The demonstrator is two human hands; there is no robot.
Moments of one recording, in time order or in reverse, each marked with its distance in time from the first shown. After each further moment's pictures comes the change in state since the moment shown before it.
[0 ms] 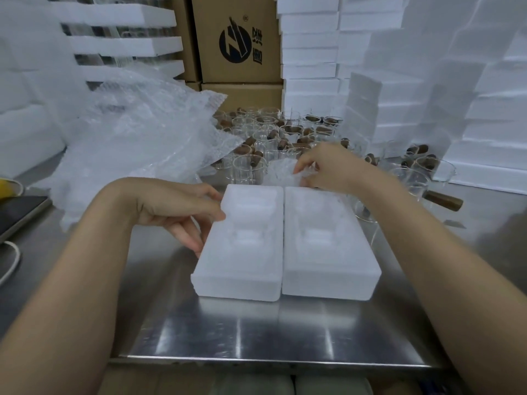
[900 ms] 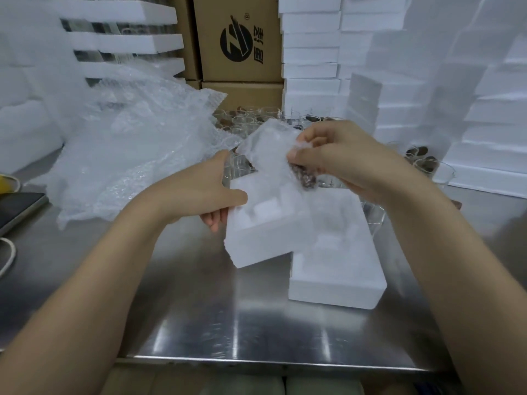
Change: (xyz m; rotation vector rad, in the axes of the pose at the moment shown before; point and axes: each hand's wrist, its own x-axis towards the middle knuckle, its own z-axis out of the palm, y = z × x) left_hand -0.002 0.031 0.039 0.205 0.418 0.275; right_hand -0.040 -0.043 -0.031 0.833 0.118 0.169
